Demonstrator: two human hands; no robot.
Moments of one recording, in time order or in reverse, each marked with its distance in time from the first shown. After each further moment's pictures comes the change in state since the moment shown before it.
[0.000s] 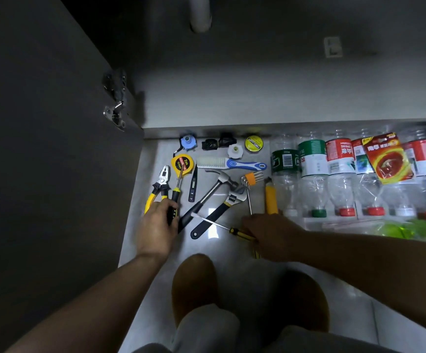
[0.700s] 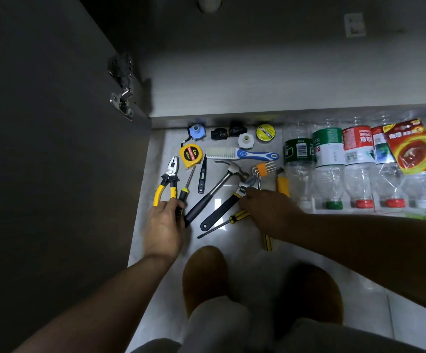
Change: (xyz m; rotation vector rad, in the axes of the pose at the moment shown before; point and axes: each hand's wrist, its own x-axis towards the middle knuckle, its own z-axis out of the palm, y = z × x) left_hand -0.015 -0.010 -0.003 0.067 -0.025 0.034; right_hand 0.043 -0.003 0.006 -0.105 0.199 -0.051
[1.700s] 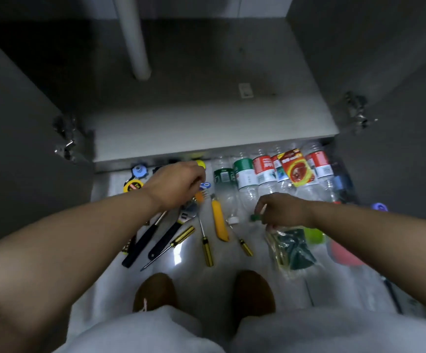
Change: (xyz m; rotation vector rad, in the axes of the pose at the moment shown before) left_hand 0.090 0.200 -0.059 0.286 -0.254 0.797; right_hand -0.138 0.082 -0.098 0.752 -0.133 0.634
